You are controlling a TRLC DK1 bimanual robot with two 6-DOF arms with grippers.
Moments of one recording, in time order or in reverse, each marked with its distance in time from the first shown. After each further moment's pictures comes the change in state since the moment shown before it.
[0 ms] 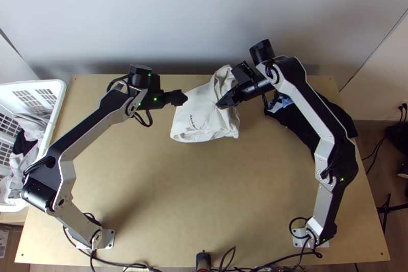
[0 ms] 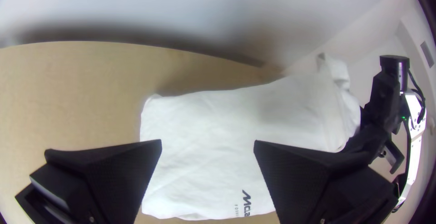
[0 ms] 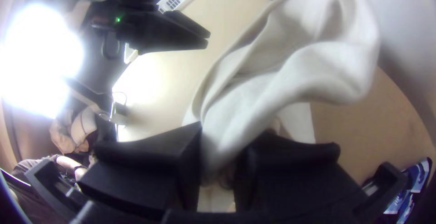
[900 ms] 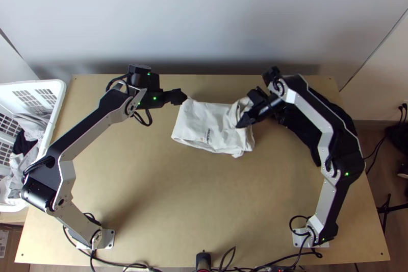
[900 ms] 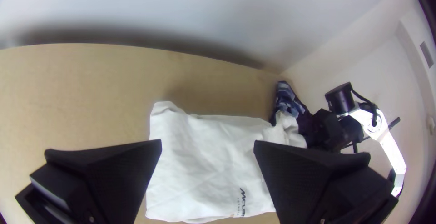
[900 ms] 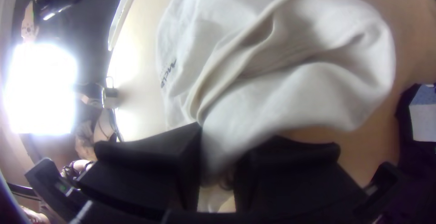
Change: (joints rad) left arm 0.003 0.002 0.005 0.005 0.000 0.000; right arm -0.146 0.024 -0.364 -0.015 -0.018 -0.072
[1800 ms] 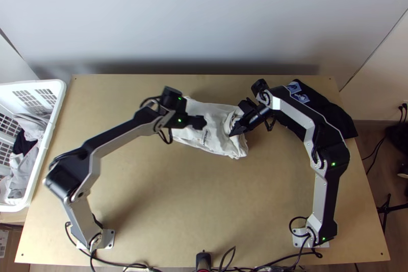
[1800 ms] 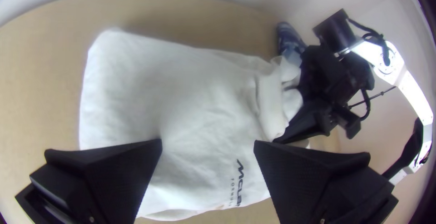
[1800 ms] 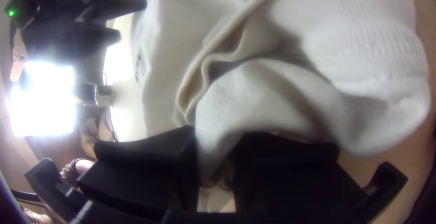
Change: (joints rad) left arm -0.167 0.142 -0.099 0.118 -0.016 0.042; right arm 0.045 0.137 -0.047 0.134 -0.011 0.039
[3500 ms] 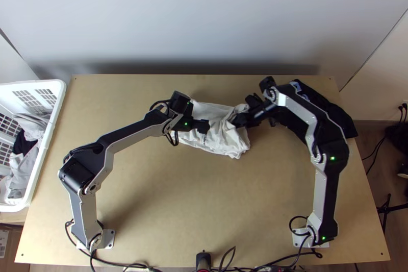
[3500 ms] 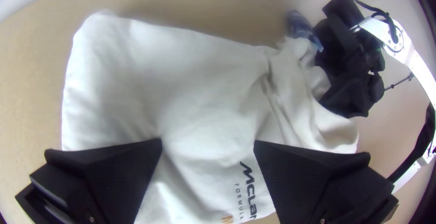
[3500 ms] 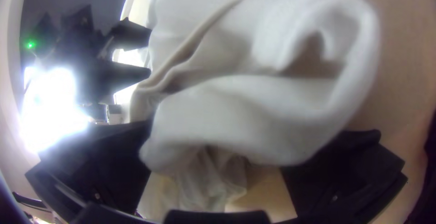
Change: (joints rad) left arm -0.034 0.105 0.035 0.026 -0.044 0.020; right arm -0.067 0.068 0.053 0.016 -0.086 0.030
